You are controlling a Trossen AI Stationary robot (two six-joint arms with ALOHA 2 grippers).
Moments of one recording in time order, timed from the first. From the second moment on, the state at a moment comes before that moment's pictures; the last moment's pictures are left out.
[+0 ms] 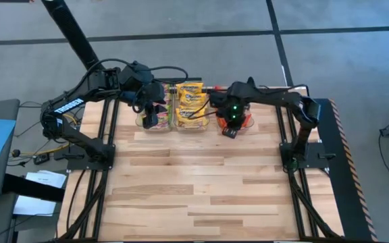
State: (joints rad) left arm 0.27 1.43 1.84 -1.17 -0.04 0.13; right arm -0.37 1.81 1.54 -1.41 -0.11 0.12
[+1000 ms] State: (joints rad) left arm 0.27 1.41 1.84 -1.19 -0.02 0.10; right arm -0.39 1.75 1.54 -1.24 -0.13 0.13
